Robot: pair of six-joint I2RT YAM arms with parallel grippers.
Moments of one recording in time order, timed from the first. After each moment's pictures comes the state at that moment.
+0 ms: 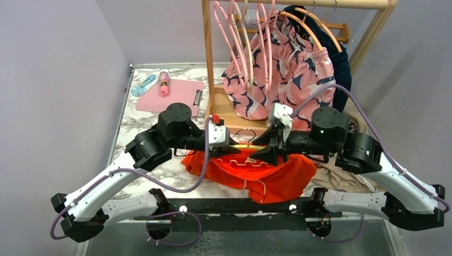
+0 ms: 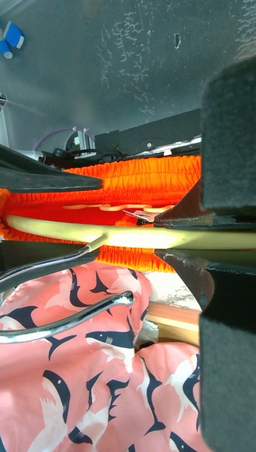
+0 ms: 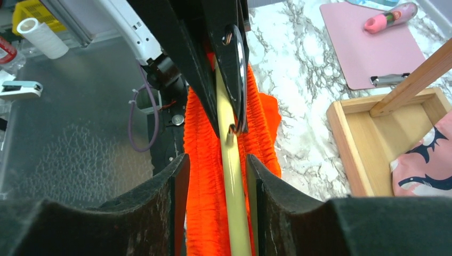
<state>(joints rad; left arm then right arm) -0.92 0.98 1.22 -0.49 0.68 0.31 1.09 0.98 1.40 -0.72 -0.28 -0.04</state>
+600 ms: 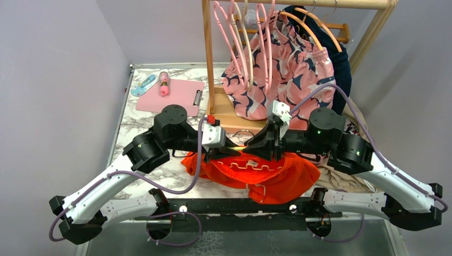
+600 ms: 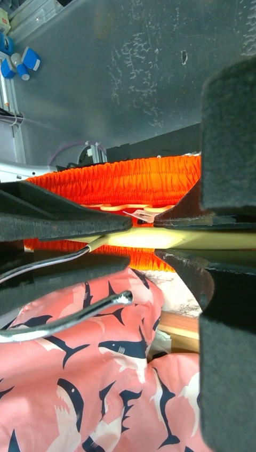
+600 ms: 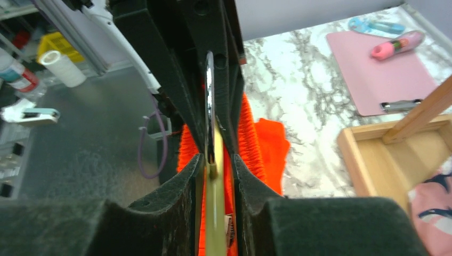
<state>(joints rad) -0.92 0.93 1.18 -0.44 0.73 0.25 1.09 0.95 1.30 -0.52 -0.29 0.03</state>
